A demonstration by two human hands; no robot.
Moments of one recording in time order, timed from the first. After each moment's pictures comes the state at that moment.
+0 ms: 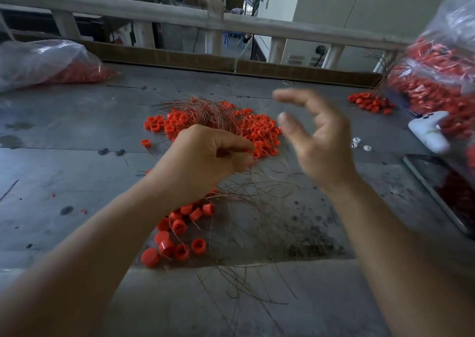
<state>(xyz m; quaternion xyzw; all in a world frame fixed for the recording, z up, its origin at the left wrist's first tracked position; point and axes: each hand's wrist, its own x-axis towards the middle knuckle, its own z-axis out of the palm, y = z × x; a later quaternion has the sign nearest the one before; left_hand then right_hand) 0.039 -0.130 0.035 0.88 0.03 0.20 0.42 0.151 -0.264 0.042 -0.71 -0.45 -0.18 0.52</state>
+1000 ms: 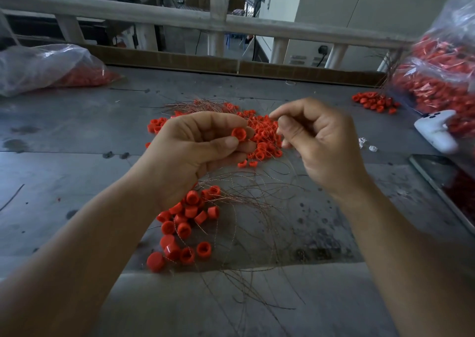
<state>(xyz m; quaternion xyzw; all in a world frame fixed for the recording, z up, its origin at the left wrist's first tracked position) 0.033 -0.119 0.042 0.60 0.01 0.15 0.78 0.144 -0.266 0.048 -0.68 -0.48 -0.07 0.55</state>
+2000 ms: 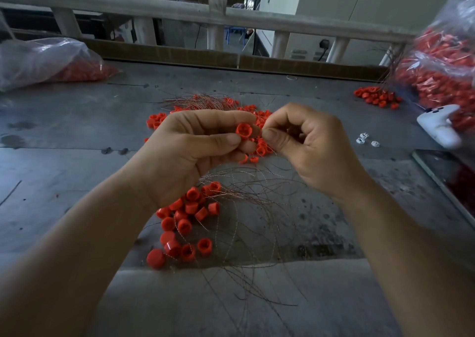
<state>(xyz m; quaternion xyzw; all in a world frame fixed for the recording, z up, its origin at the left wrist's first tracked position) 0.034 -0.113 0.040 0.59 -0.02 0.11 0.80 0.139 -0.264 0.047 -0.71 -0.53 -0.05 0.47</state>
